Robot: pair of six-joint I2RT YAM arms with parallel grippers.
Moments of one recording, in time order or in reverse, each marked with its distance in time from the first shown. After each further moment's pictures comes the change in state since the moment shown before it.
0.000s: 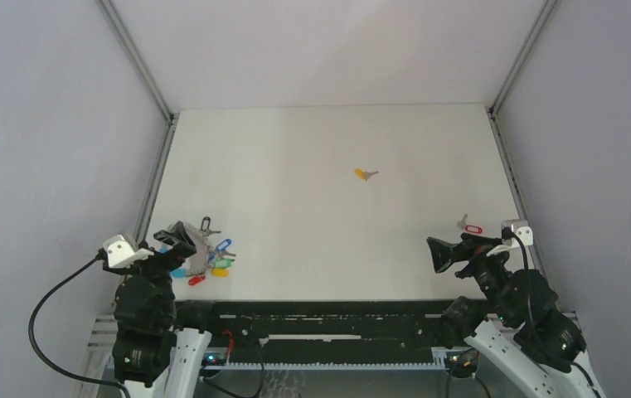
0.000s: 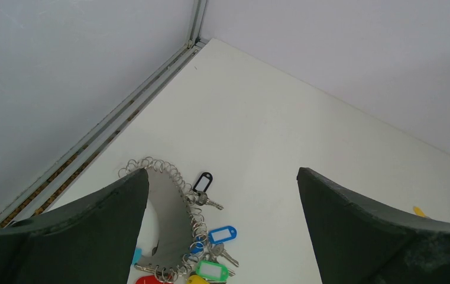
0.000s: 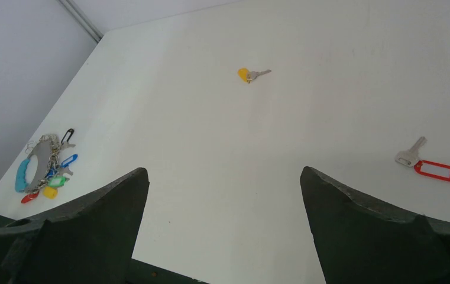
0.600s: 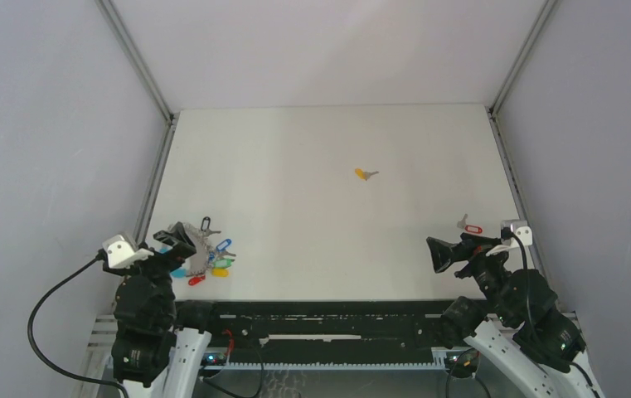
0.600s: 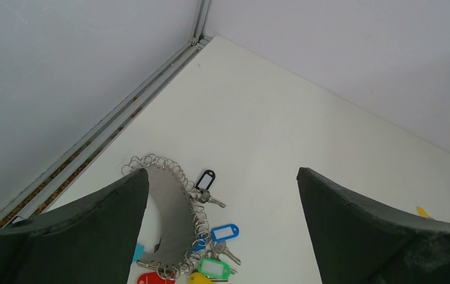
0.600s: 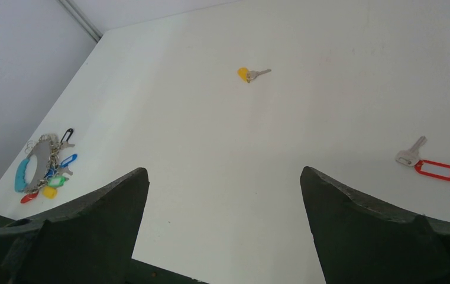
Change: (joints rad) left arm -0.010 0.000 0.000 -0.010 -0.029 -0.009; right arm -0.006 0.000 -0.003 0.003 -0.002 0.000
